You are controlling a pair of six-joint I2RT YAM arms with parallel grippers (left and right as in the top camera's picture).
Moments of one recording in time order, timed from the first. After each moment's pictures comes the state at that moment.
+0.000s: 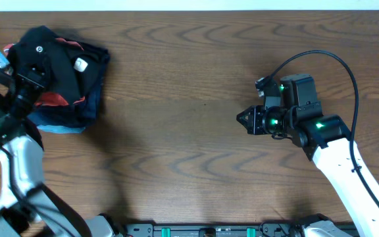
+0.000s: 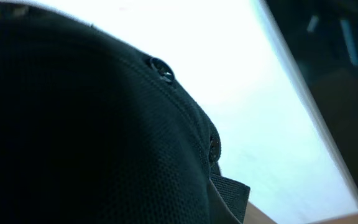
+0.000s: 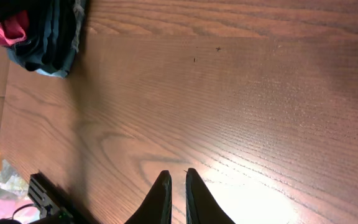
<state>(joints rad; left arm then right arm) 0.64 1.53 0.91 0.37 0.84 -0.74 0.28 1.28 0.97 -0.66 -0.50 0.36</state>
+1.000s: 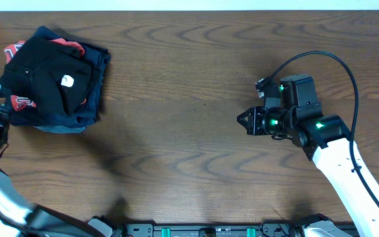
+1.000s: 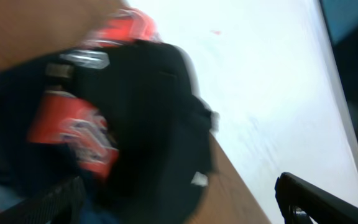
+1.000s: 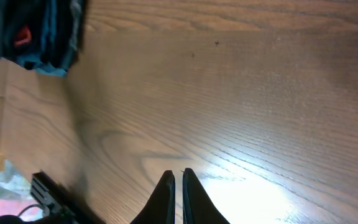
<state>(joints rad) 0.99 1.34 0.95 -0.21 0.97 -0.50 0.29 1.28 0.97 -0.67 -0.49 0.37</state>
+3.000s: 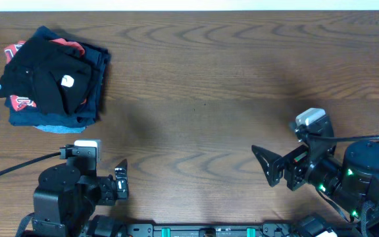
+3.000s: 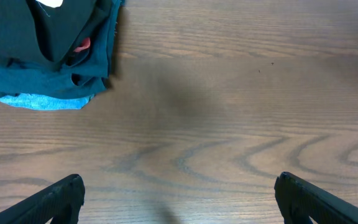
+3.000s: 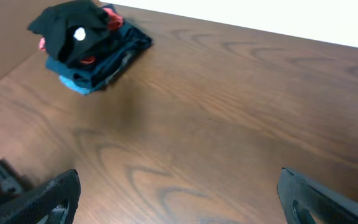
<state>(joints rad) -0.20 0.53 1.02 -1.24 -0.03 -0.15 0.48 0.71 1.15 -0.95 -0.16 0.15</state>
